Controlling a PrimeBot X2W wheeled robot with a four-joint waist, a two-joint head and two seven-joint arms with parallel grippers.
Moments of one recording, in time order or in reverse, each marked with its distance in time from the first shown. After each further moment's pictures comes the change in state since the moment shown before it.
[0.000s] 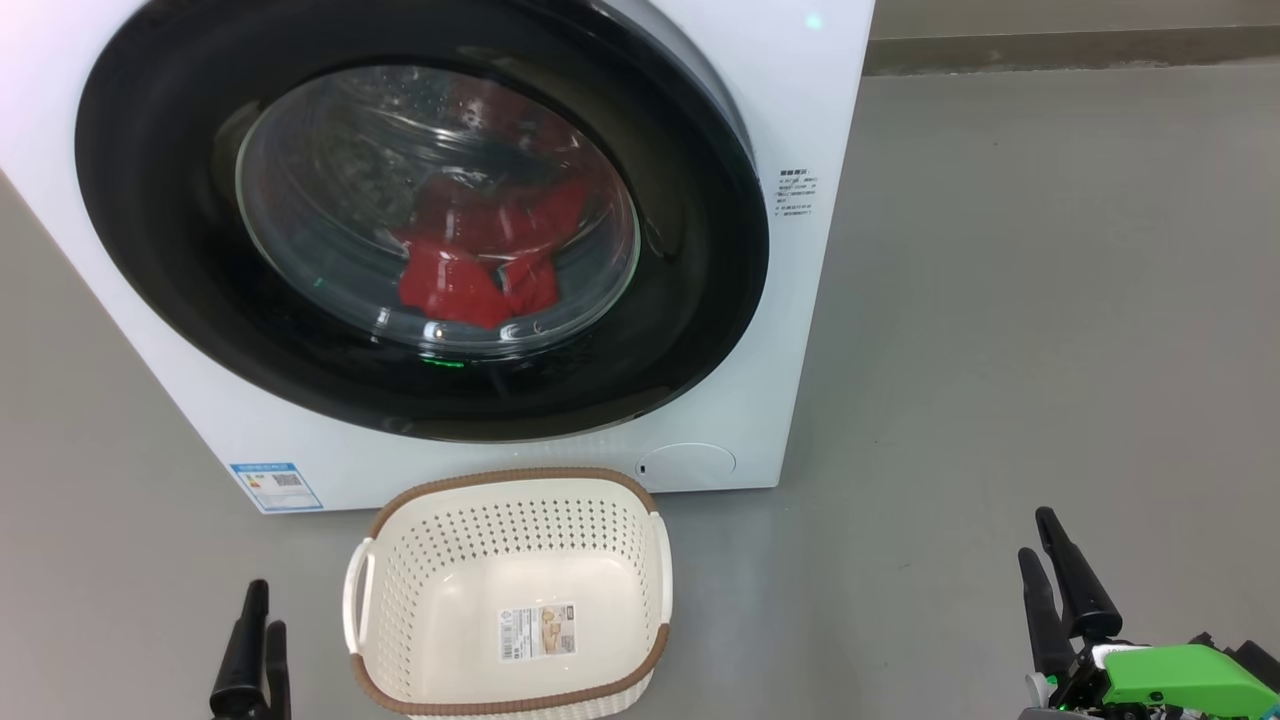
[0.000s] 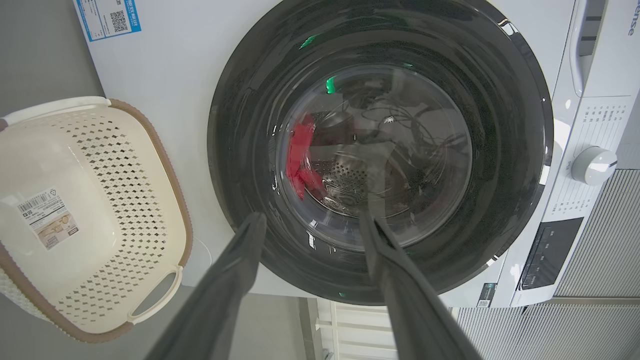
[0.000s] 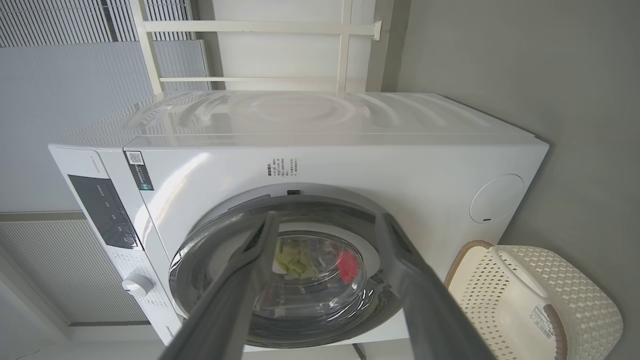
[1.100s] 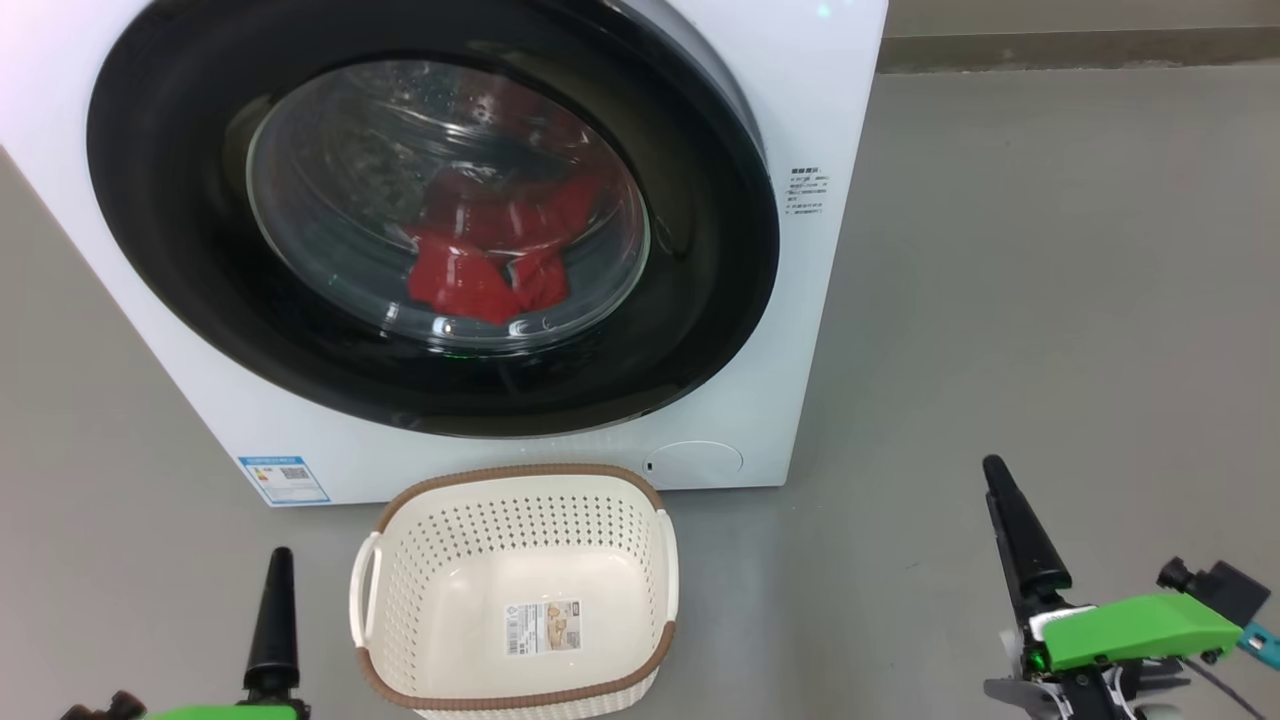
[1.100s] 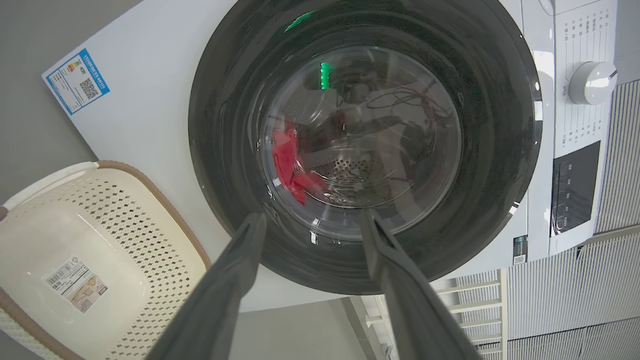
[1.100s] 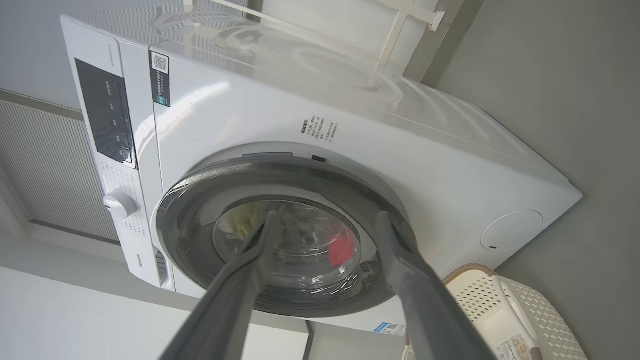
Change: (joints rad) left arm -0.002 0.005 -0.063 -0.070 0.259 0.000 -0.095; right arm -0.035 -0.083 0.181 -0.082 -0.182 0.000 -0.131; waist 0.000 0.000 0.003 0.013
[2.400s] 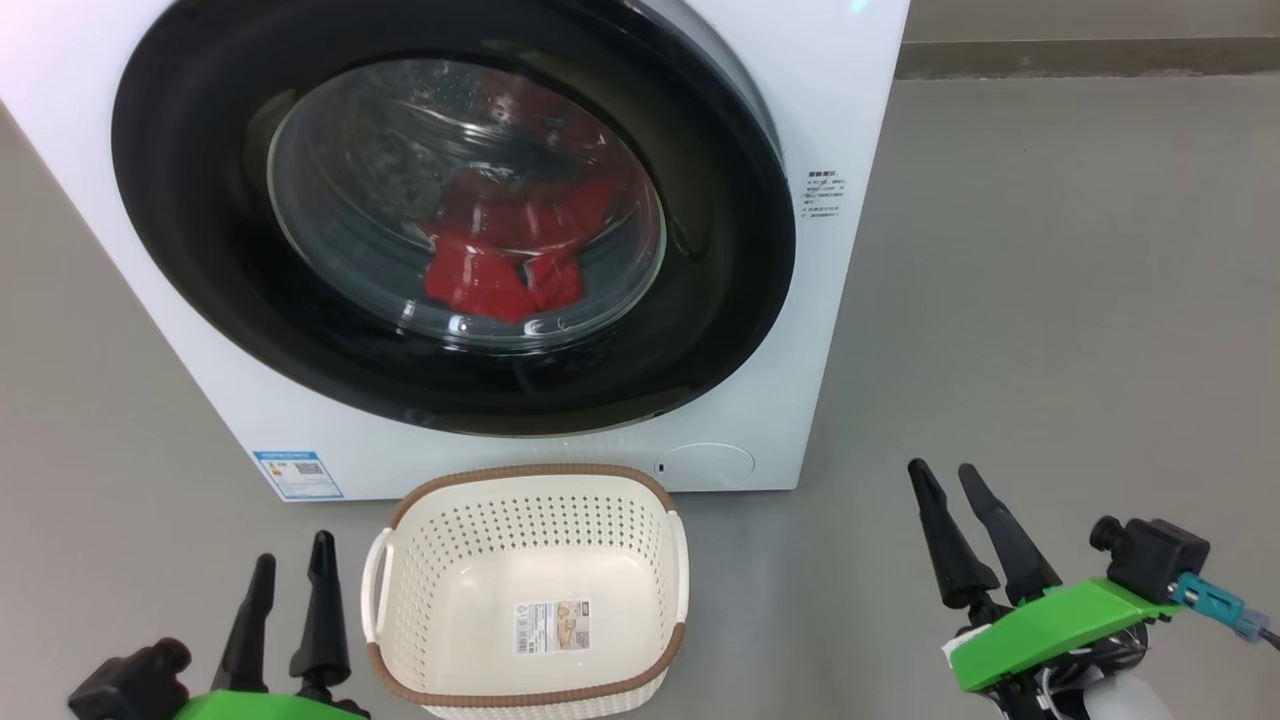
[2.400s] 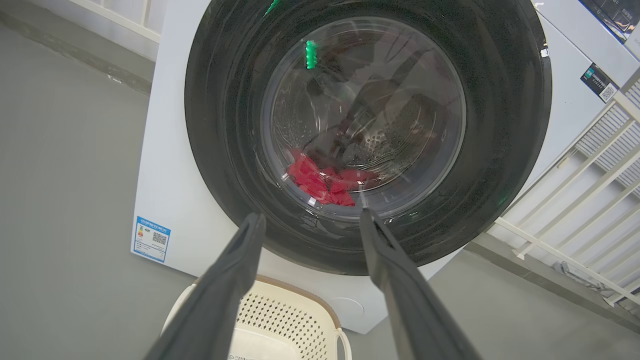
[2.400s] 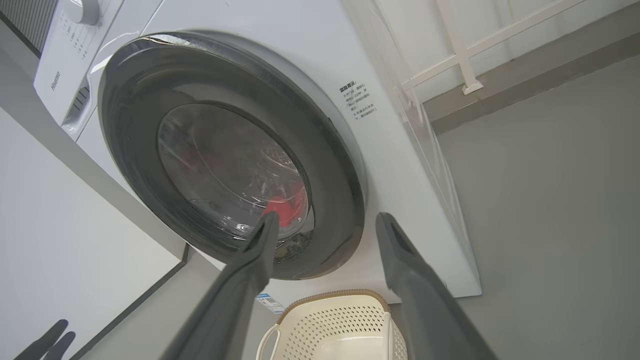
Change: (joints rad) left arm -0.007 0.011 -0.023 -0.016 0.716 0.020 -0.108; right arm -0.041 -0.022 0.075 0.030 -0.667 0.000 -0.110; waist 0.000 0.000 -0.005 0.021
